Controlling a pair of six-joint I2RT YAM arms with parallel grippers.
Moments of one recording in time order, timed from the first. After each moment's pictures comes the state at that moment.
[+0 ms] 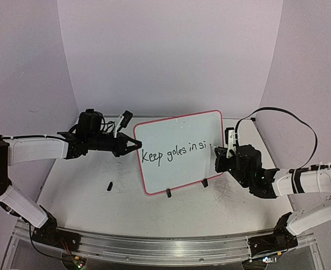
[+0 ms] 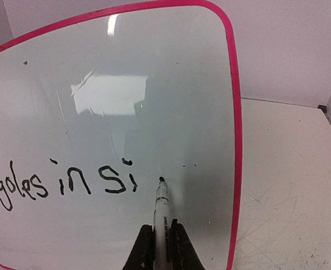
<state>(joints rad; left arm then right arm) -0.58 1.46 0.90 0.12 0.60 -0.13 0.79 1.28 0.51 0.48 0.48 0.23</state>
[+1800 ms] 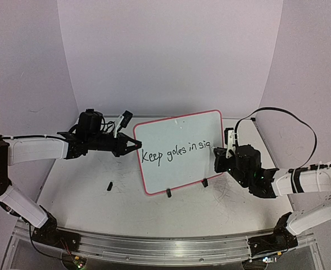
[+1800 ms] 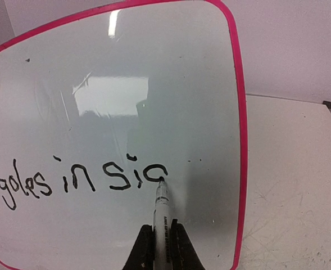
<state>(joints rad) -0.58 1.46 0.90 0.12 0.59 -0.13 0.79 1.29 0.51 0.48 0.47 0.26</state>
